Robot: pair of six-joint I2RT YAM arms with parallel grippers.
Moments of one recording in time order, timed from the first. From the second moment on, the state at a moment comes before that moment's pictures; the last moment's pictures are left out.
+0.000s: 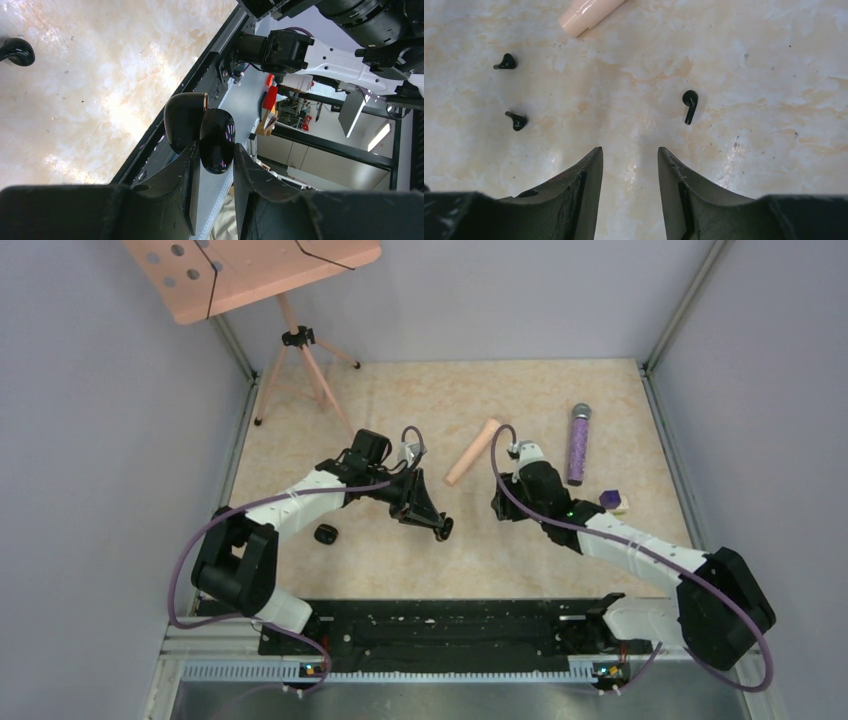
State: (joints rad) left arm -0.47 1.51 0.94 -0.35 1.00 -0.61; right arm 0.63 1.18 0.59 -0.05 0.10 0.34
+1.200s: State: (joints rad) left arm -0.47 1.51 0.94 -0.37 1.00 -0.60; right arm 0.47 1.60 0.84 -0.16 0.16 0.28
